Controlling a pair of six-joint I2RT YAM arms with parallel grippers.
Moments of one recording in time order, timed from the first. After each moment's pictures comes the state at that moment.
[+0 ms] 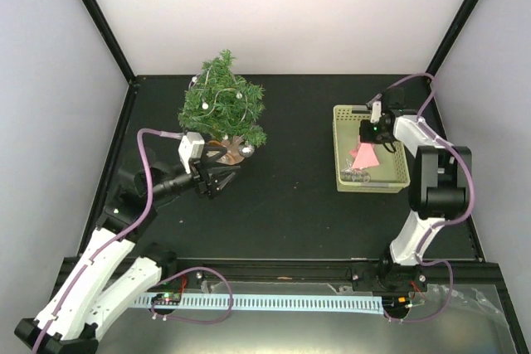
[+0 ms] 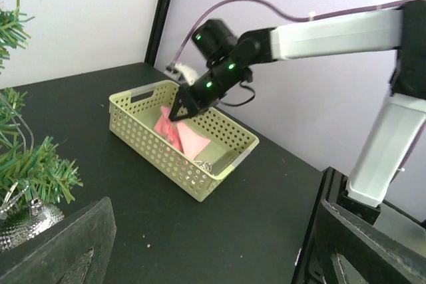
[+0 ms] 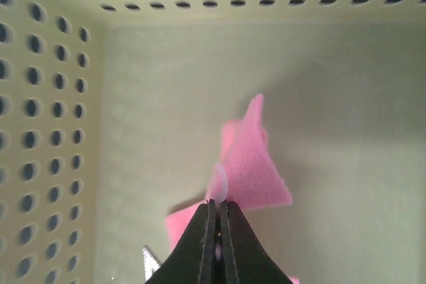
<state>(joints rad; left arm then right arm) -0.42 0.64 0.76 -0.25 0.66 -0.28 -0.01 1.75 1.24 -0.56 -0.16 0.04</state>
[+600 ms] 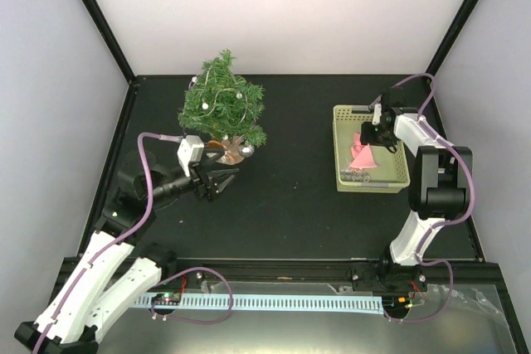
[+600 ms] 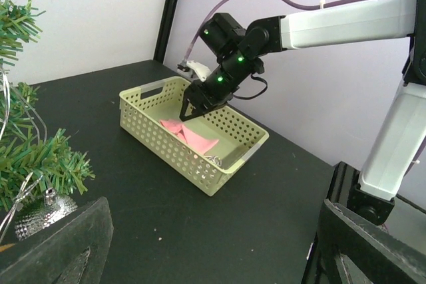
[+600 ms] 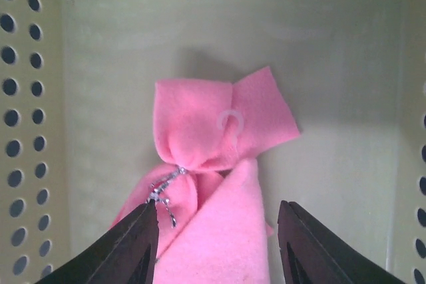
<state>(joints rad) -0.42 0.62 0.75 -0.28 0.63 -0.24 -0.01 1.80 1.28 -0.64 -0.11 0.04</state>
